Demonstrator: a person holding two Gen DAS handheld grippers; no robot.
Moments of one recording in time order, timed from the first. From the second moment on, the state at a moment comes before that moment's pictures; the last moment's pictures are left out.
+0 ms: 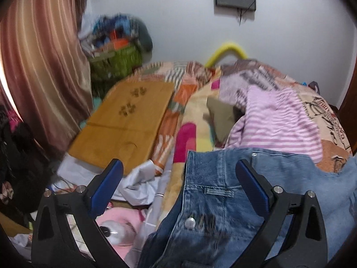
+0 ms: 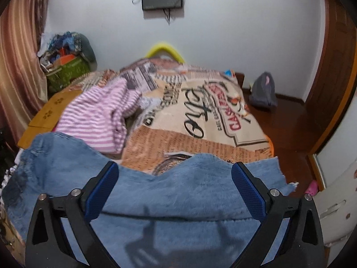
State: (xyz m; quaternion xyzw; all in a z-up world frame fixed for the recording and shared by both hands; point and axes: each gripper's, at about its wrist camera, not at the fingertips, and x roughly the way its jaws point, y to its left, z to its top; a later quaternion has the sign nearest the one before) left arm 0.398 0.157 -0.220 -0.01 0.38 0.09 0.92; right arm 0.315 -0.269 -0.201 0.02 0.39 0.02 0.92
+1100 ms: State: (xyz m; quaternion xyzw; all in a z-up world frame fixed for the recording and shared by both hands) left arm 0.469 0.157 -0.296 -0.04 0.48 0.02 0.88; right arm 0.375 -0.273 -0.318 -0.01 0.57 0.18 0.80
